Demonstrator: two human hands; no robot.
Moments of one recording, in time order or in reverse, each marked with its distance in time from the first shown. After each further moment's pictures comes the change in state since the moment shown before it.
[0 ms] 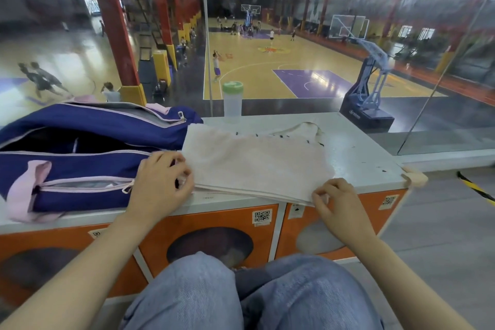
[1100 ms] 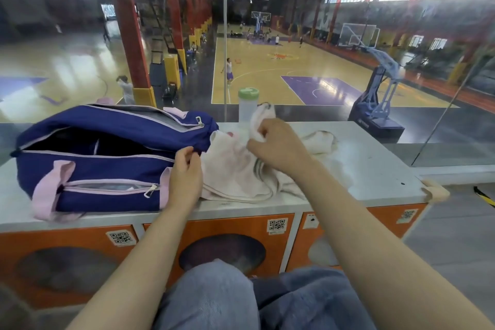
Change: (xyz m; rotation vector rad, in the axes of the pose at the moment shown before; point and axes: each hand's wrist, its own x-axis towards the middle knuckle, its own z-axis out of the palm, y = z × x) left_hand 0.028 0.030 0.008 -0.893 0.090 -0.807; right_hand 0.107 -0.193 -0.017 0.184 -0.143 -0.121
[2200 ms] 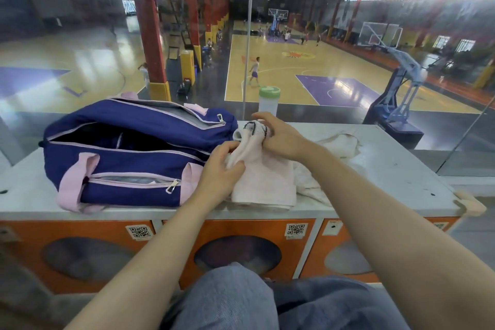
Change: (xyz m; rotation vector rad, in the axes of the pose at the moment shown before) left_hand 0.005 0.004 0.001 -0.046 -0.296 0.264; right_hand 0.060 0.018 0.041 0.191 -0.316 -0.061
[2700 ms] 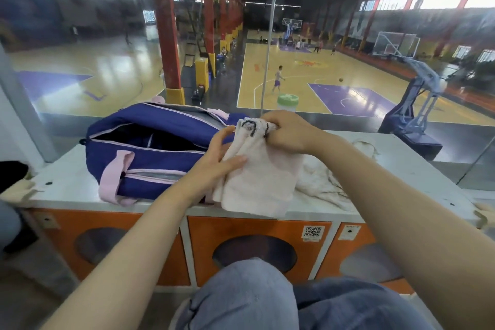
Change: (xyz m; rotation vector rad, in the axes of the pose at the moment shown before) left_hand -0.024 0.034 -0.075 -0.275 -0.274 -0.095; right_hand -0.013 -0.072 -0.006 -0.178 -0.076 -0.173
